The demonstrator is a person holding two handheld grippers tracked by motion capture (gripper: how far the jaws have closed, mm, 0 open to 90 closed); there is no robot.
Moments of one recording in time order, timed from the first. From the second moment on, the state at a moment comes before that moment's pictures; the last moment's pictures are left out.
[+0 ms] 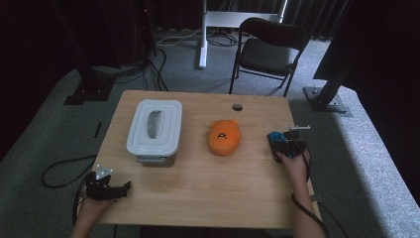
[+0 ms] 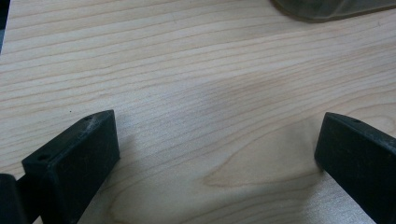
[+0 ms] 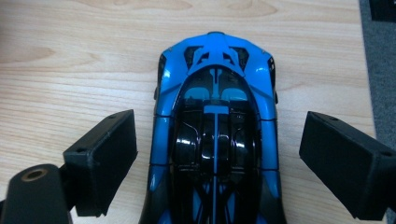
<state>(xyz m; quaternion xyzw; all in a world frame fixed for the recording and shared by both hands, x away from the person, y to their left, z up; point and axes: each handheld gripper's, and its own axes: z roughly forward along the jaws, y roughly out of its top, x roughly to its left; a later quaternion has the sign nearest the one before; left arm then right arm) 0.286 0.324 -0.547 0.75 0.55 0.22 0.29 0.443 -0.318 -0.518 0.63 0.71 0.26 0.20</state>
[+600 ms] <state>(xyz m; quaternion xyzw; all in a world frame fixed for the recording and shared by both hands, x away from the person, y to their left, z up) 0.286 0.324 -0.547 0.75 0.55 0.22 0.29 0.451 -0.314 -0.531 0.62 0.72 0.24 0.19</state>
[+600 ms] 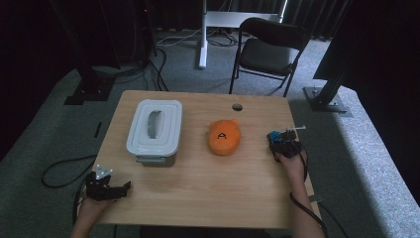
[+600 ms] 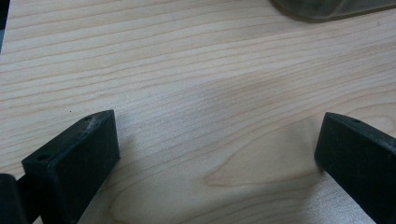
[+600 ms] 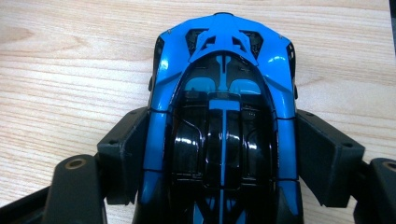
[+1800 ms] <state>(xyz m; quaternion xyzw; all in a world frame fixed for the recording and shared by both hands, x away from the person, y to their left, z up) 0.286 0.324 -0.547 0.75 0.55 0.22 0.29 0.344 -0.306 -0.491 0.50 0.80 0.30 0.14</state>
